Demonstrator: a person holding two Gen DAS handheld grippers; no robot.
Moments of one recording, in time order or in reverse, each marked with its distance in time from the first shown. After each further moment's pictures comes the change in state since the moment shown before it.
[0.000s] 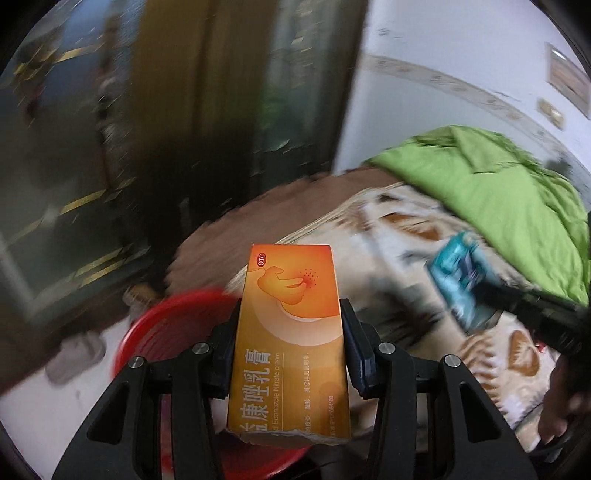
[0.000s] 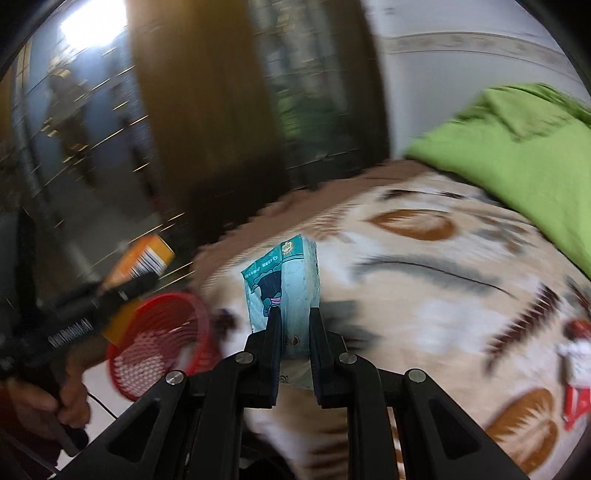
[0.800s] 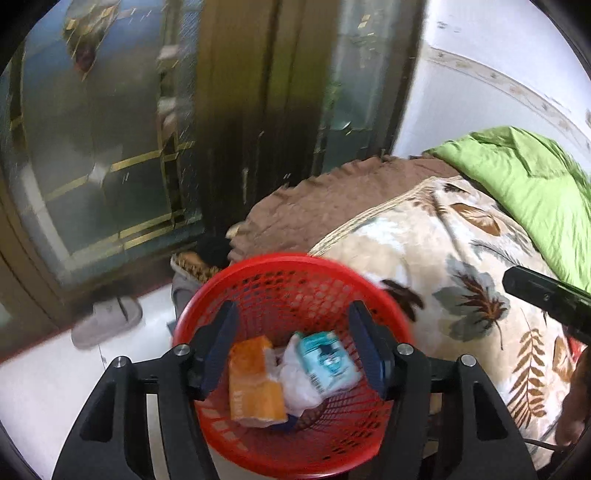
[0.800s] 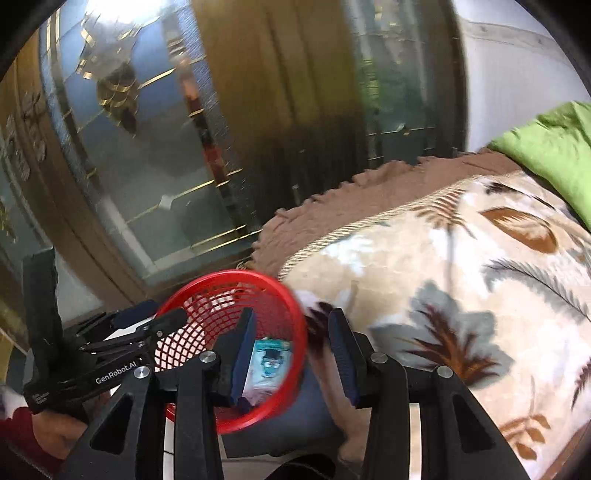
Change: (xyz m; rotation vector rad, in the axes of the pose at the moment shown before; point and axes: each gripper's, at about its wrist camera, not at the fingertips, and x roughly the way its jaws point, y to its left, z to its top) left arm 0.008 0.042 -0.019 -0.051 0.026 0.153; right arm 0.076 0.073 0.004 -0.077 0.111 0.118
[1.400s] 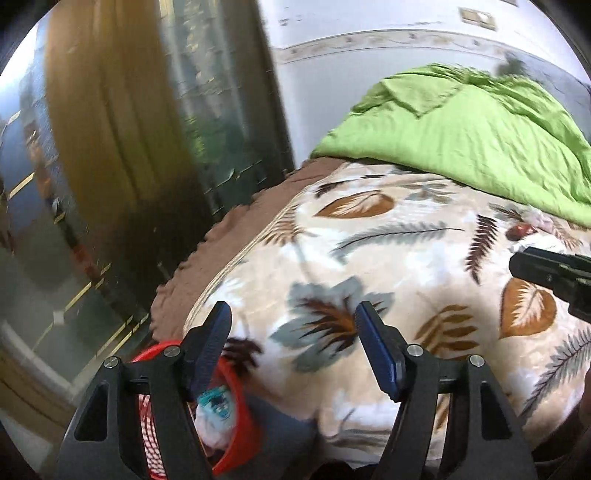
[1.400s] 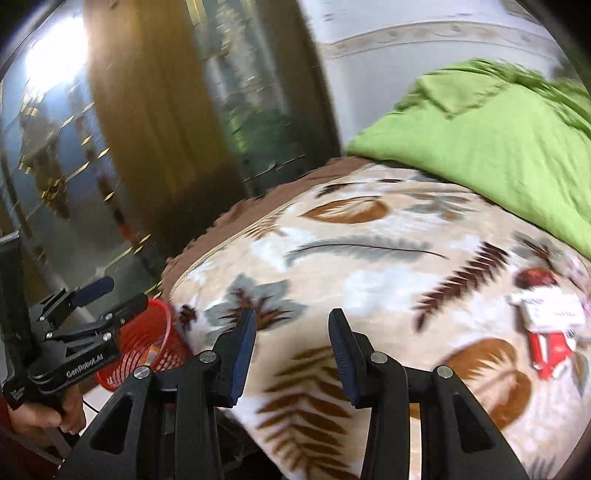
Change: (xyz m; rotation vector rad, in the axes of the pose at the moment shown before) left arm -0.049 -0.211 0.004 0.464 -0.114 -0.082; right arm -0.162 -0.124 -0.073 0.267 -0.197 -0.257
